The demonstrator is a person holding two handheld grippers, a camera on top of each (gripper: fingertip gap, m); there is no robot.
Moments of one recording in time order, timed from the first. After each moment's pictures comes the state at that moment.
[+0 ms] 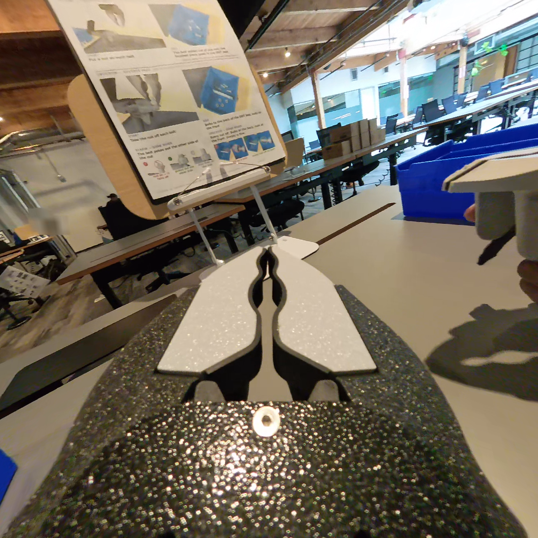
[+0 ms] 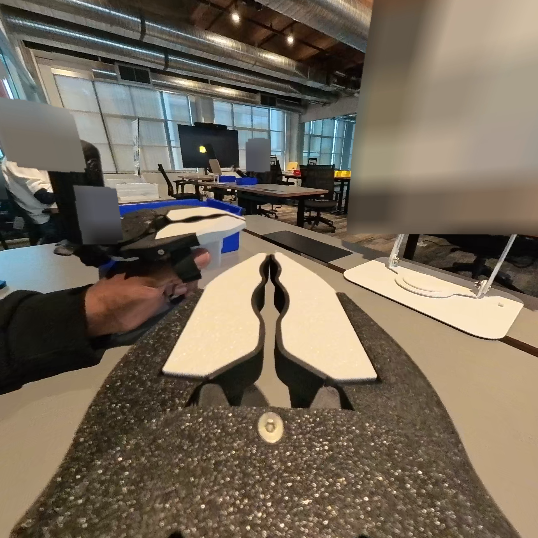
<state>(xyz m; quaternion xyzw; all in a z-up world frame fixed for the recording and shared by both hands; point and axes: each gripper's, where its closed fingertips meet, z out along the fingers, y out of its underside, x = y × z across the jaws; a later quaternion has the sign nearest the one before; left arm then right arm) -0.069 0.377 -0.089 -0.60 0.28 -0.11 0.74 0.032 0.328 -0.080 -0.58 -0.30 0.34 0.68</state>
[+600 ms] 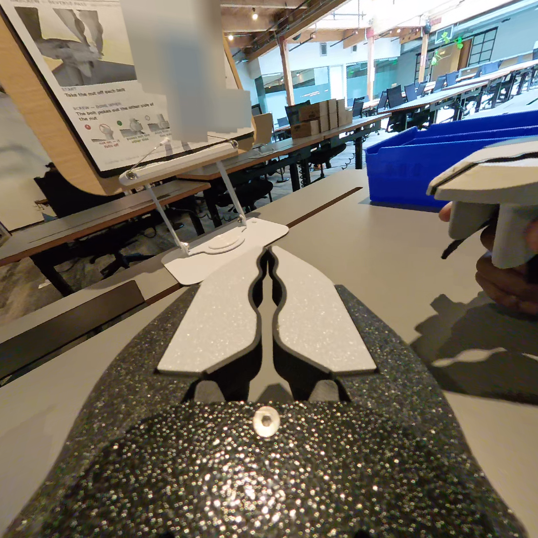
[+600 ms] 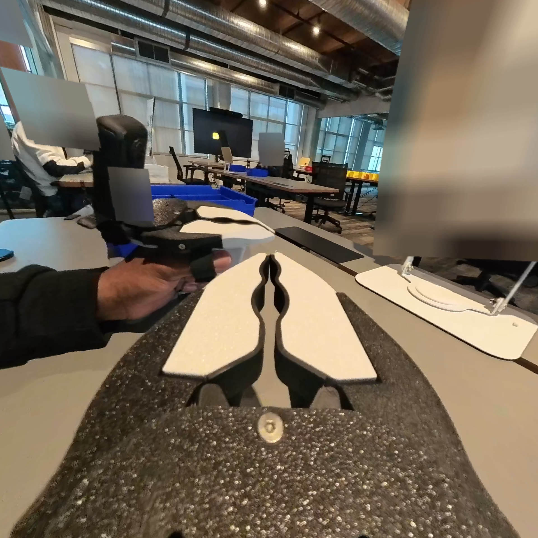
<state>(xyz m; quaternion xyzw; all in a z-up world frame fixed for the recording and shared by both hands) -0.052 0.376 -0.107 -0.64 0.30 -0.16 0.69 0.015 0.316 -0.087 -0.57 -0.34 0.33 0.67</state>
